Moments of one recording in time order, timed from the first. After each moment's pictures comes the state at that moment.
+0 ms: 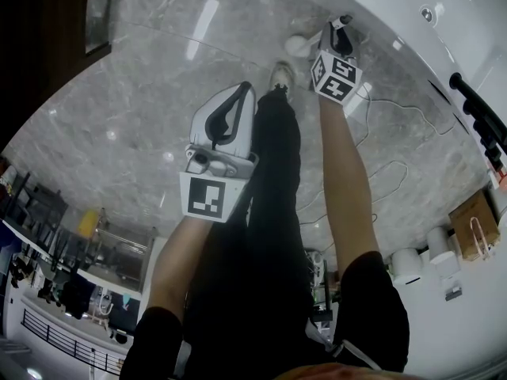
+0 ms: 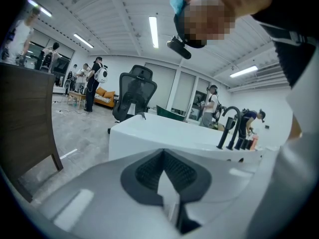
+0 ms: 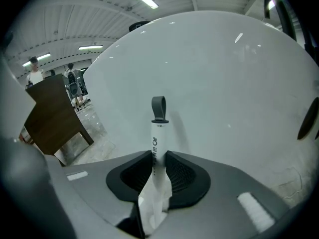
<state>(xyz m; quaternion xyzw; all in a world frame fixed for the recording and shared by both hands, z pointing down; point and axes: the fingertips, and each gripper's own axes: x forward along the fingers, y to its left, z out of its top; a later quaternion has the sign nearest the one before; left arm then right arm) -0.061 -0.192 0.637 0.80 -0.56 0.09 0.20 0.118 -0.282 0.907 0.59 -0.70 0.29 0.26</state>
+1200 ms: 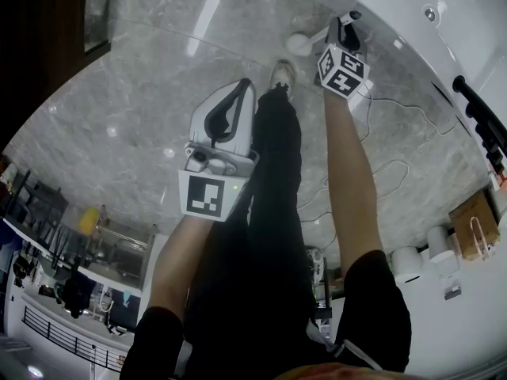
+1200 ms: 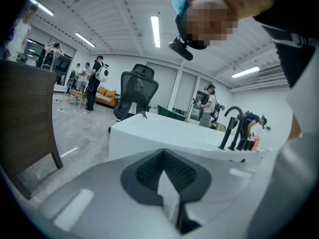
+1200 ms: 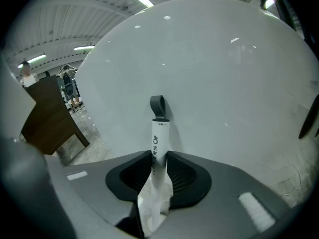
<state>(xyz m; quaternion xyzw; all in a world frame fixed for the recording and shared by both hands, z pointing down) -0.061 -0.201 0.644 0.80 -0.56 0.09 0.21 0.134 -0.298 0.916 0.61 -0.69 0.30 0.26</state>
